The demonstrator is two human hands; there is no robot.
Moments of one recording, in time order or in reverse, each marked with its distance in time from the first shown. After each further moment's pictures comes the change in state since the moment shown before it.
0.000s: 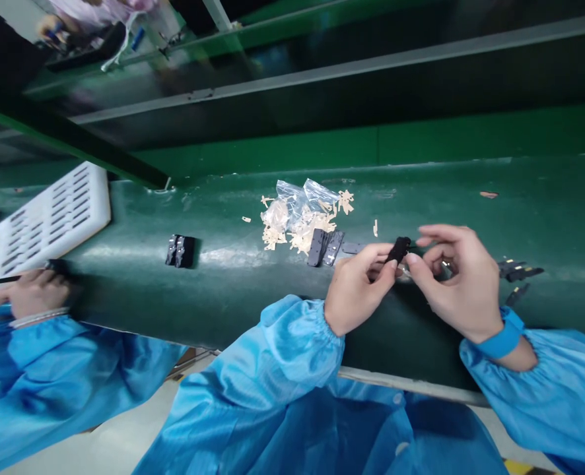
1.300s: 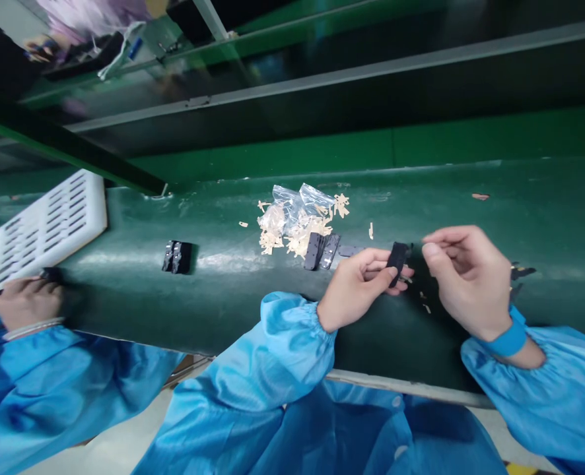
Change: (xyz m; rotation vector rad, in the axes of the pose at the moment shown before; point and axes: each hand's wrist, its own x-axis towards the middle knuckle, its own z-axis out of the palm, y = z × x) left_hand 0.005 0.006 -0.005 -0.306 -0.179 -0.295; right_hand 0.004 0.004 -0.004 0.219 0.086 0.175
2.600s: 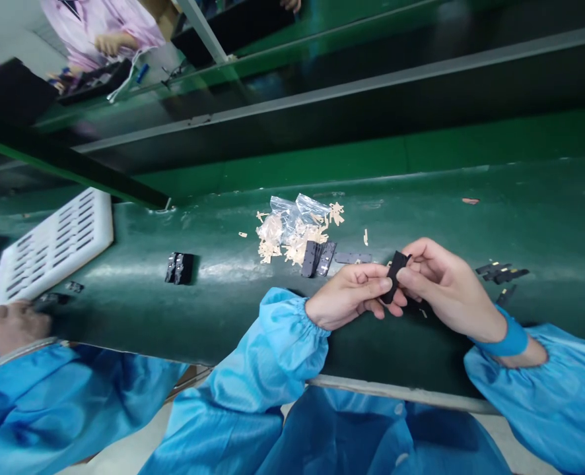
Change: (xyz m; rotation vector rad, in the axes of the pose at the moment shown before) left_hand 0.003 0.017 -0.015 -0.301 -0.269 -0.294; right_hand 0.005 -0.006 -0.006 0.478 -0.518 0.291
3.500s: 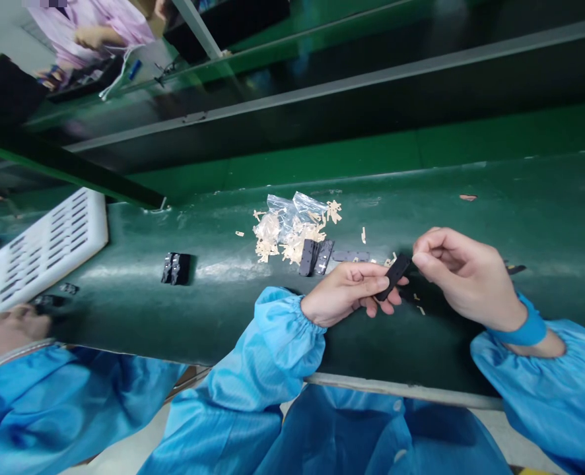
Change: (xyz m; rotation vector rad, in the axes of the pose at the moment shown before) left_hand -0.004 0.004 -0.002 0.087 0.012 -0.013; right_hand 0.001 -0.016 -0.014 -0.296 0.172 -0.184
